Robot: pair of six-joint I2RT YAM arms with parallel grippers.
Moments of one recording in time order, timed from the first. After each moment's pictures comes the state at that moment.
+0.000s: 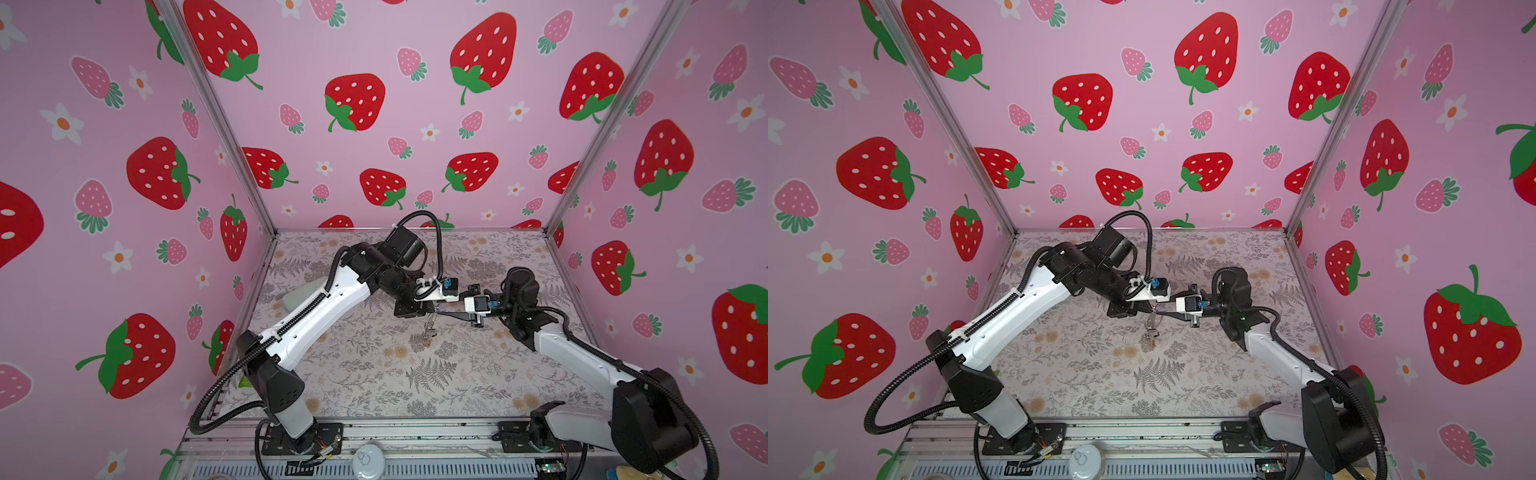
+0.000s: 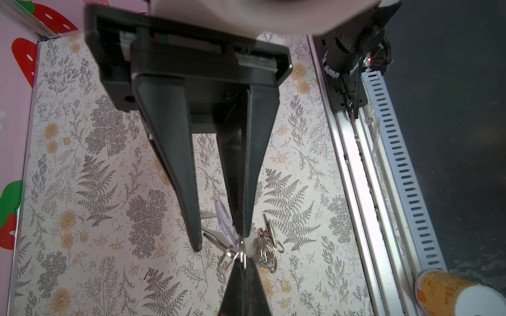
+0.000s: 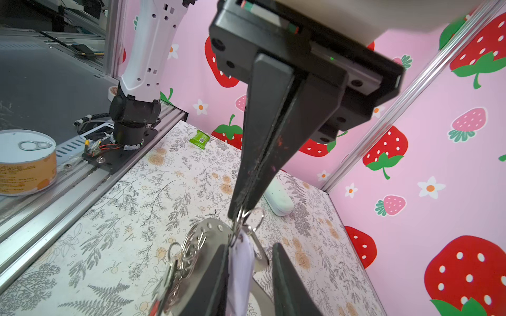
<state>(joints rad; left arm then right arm) -0.77 1.67 1.84 -1.23 0.47 0.90 0.48 1.26 0.70 0.40 -1.21 -0.67</state>
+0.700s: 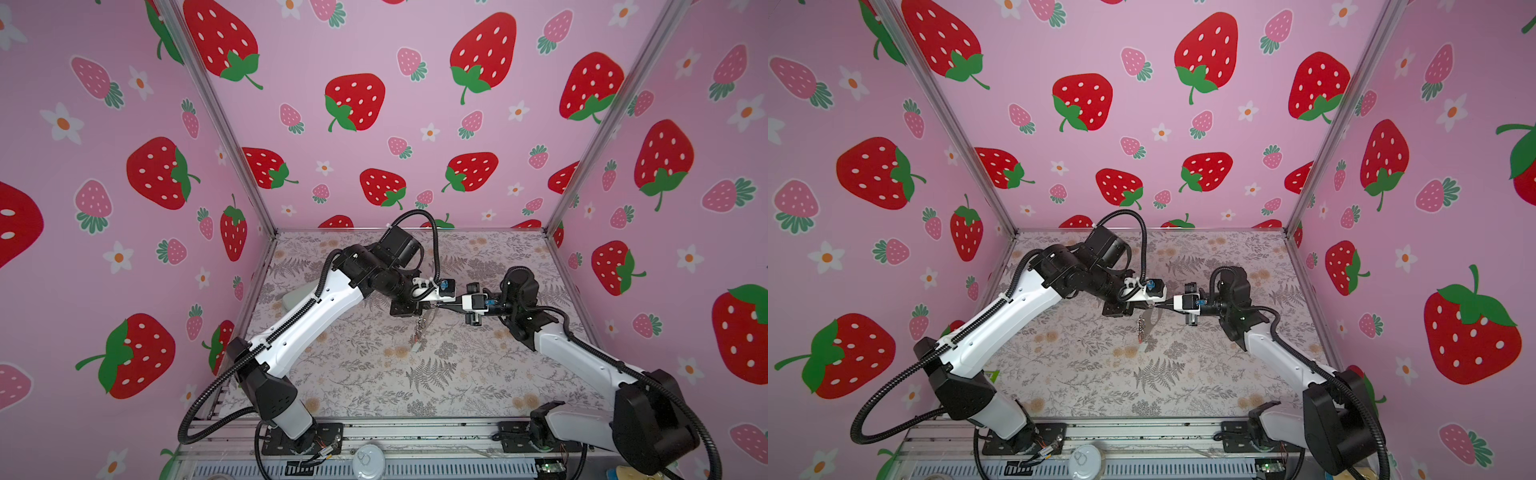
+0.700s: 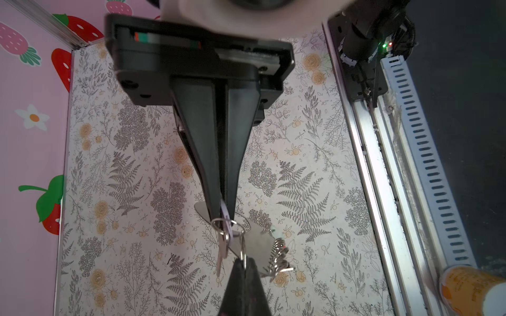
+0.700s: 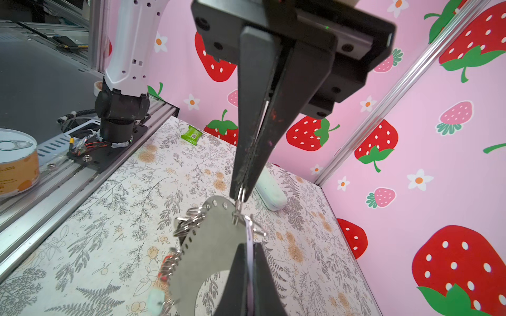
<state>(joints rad) -0.77 1.61 1.80 -1.18 0.40 0.92 0.49 1.24 0.71 0.39 -1.14 -0.67</state>
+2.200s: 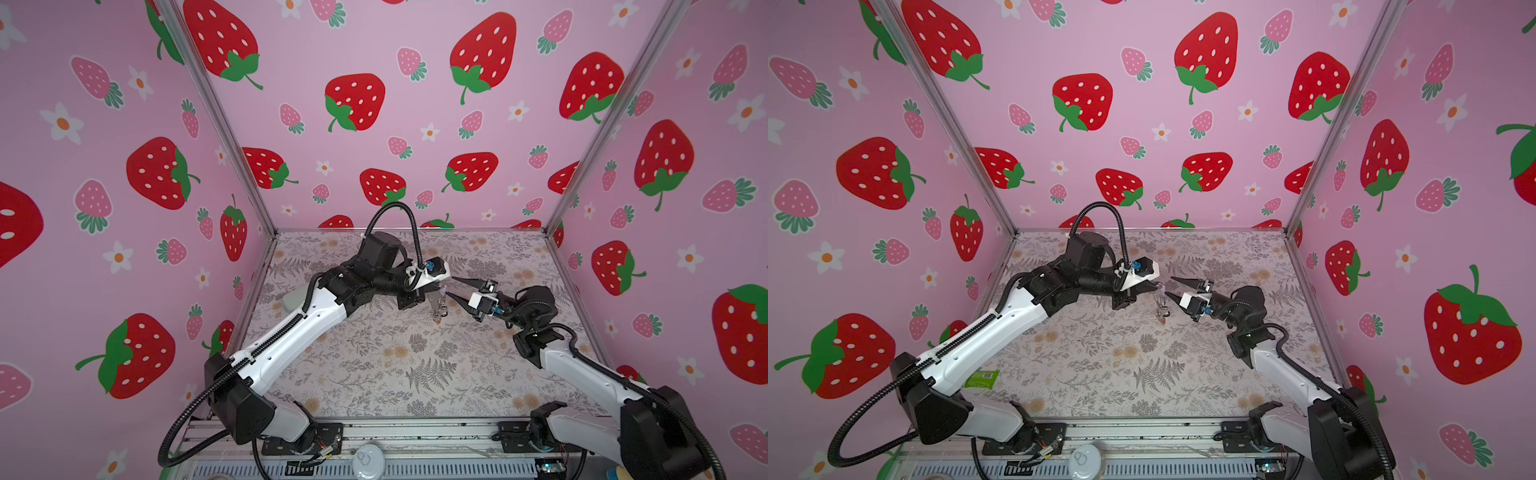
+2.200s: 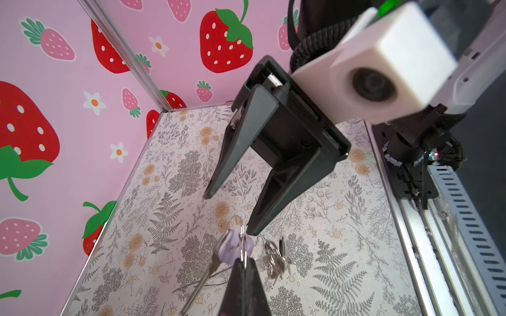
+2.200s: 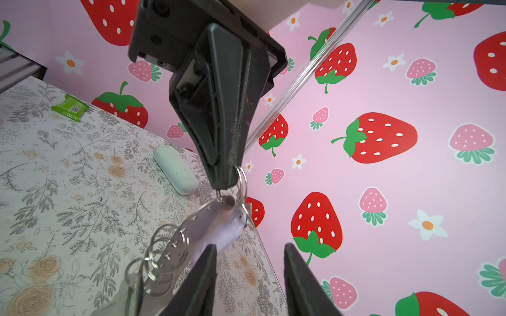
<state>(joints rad) -0.70 1.45 1.46 -0.60 0.54 0.65 0.46 1.15 0.54 0.80 -0.82 -0.61</state>
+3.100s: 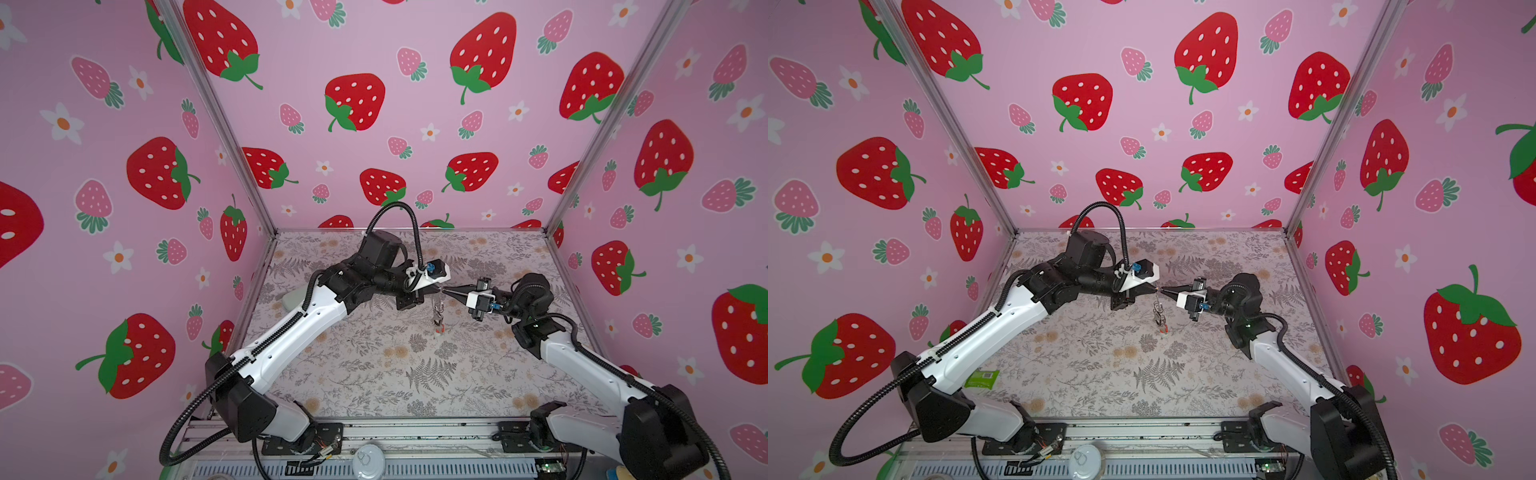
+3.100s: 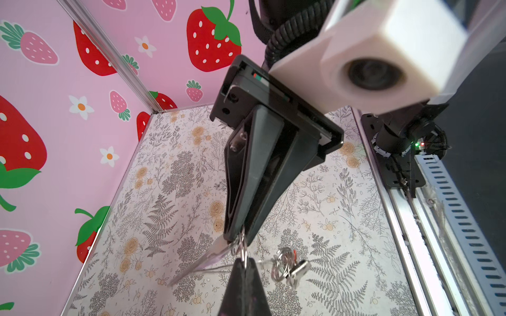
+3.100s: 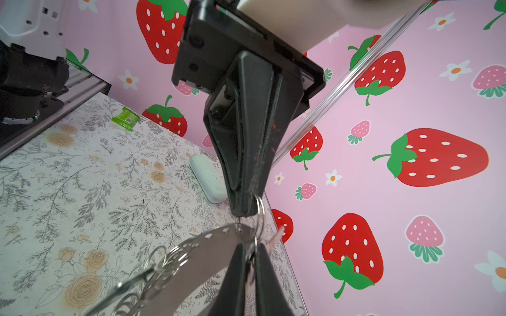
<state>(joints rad) -0.69 1.46 1.49 -0.64 0.56 0.68 0.48 1.17 0.65 0.59 -0.94 -0.68</state>
